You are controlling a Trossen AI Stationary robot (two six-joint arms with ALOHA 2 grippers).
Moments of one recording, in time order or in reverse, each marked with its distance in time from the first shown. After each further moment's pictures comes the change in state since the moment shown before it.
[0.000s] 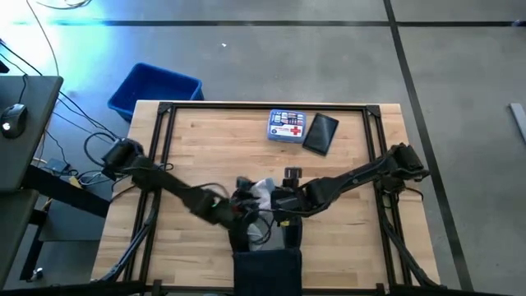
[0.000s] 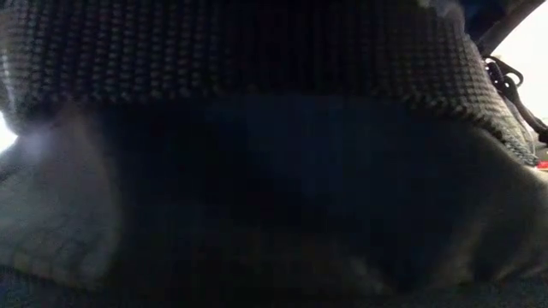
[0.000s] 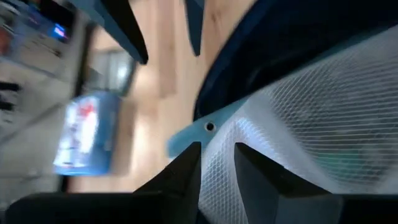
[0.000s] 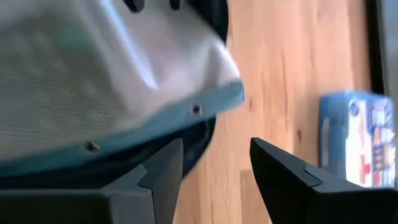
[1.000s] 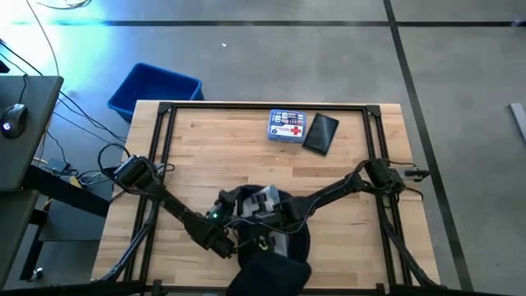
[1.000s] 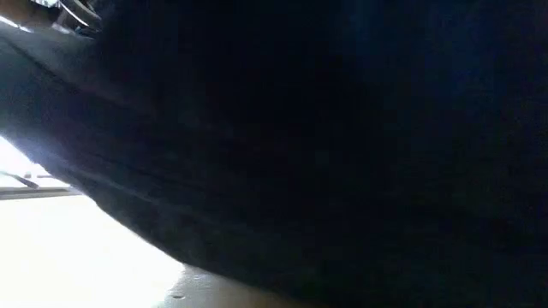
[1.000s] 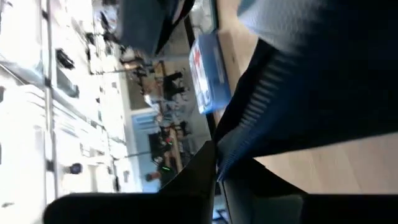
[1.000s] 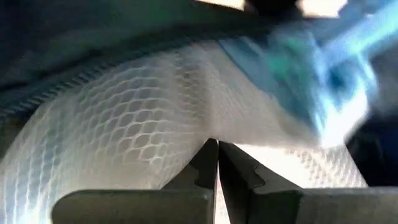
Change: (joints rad) left arm -0.183 0.170 -0.003 -0.598 -0.643 -0.209; right arm 0.027 0.290 0.100 0.533 -0.215 -0.227
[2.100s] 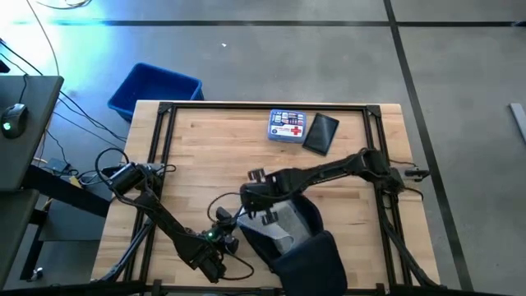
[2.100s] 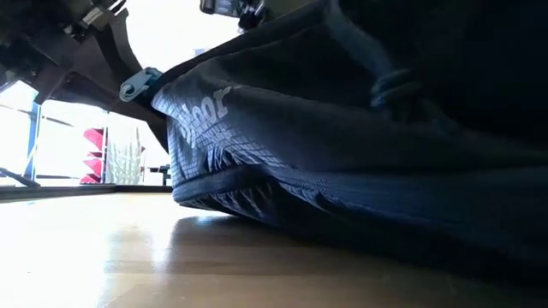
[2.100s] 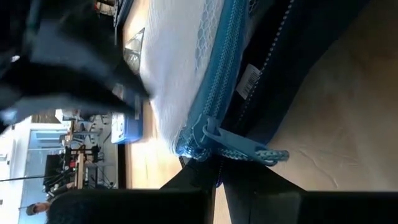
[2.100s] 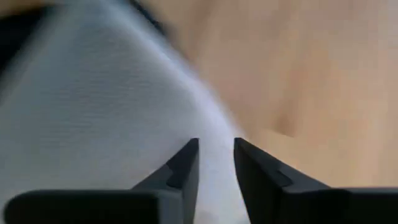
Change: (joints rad) left arm -0.164 0.046 0.059 0.205 0.262 -0.136; right arm -0.143 -0.013 0.254 -0.449 -0.170 -0.184
